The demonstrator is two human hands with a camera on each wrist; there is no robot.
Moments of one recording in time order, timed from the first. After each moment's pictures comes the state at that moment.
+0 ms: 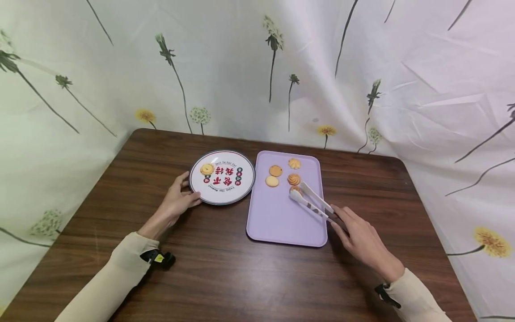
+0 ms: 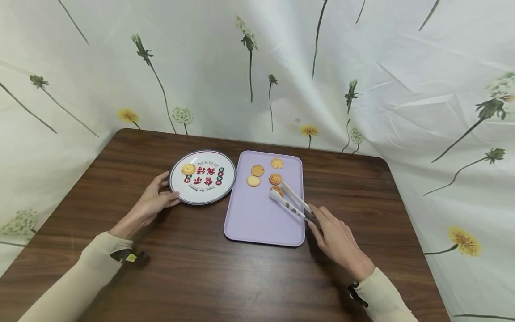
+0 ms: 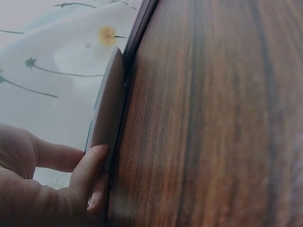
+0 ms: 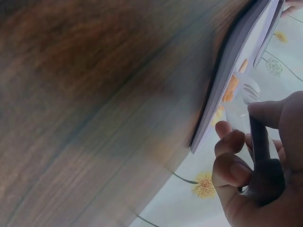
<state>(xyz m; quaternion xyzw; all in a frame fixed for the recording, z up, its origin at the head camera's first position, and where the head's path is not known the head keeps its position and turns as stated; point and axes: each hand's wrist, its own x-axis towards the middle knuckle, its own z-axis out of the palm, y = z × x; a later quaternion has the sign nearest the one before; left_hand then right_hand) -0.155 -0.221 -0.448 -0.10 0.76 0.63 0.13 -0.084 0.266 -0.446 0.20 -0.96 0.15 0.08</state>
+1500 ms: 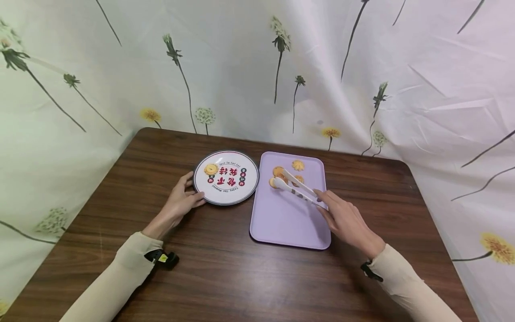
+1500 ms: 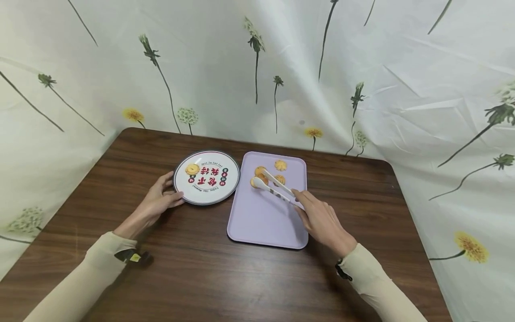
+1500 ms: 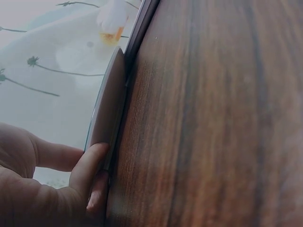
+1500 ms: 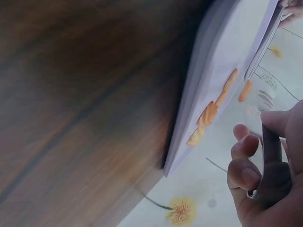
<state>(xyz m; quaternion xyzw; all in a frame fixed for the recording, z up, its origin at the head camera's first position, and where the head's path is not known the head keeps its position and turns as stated) -0.154 -0.222 -0.451 -0.10 0.75 0.64 0.13 -0.133 0.230 -0.436 0.28 -0.94 0.16 0.11</state>
